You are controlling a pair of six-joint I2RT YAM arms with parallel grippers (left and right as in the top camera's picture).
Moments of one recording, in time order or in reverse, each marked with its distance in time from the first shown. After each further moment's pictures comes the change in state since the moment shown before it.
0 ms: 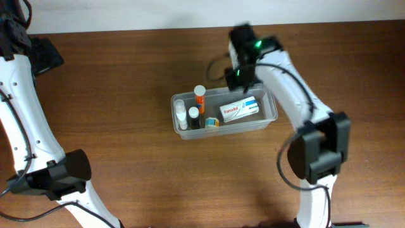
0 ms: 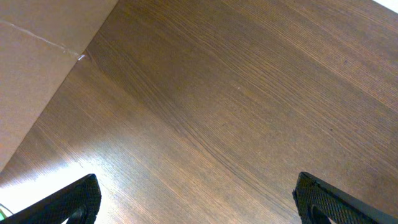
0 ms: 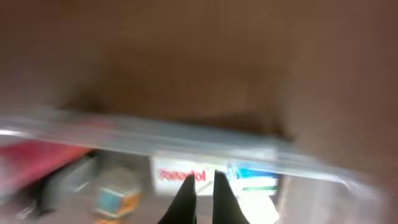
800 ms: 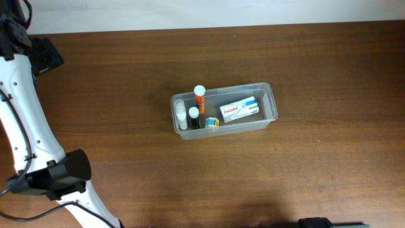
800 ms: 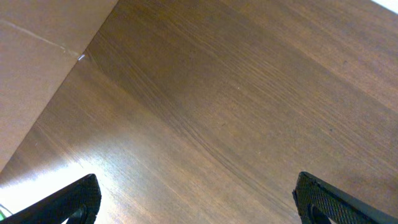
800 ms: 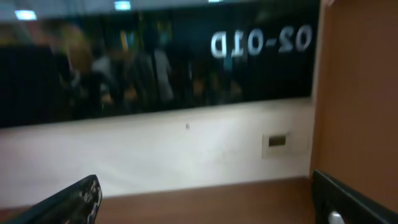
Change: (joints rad) left arm 0.000 0.000 0.000 0.000 0.001 0.000; right arm -0.316 -1.094 0.767 -0.497 0.110 -0.054
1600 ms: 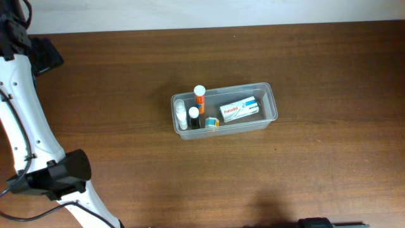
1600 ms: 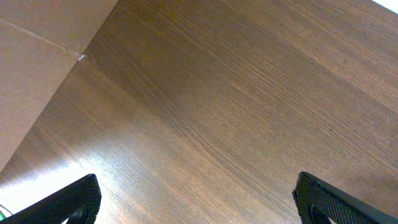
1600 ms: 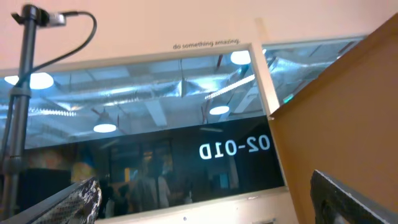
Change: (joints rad) left arm 0.000 0.000 0.000 0.000 0.000 0.000; right arm 0.000 -0.642 -0.003 0.000 0.087 0.000
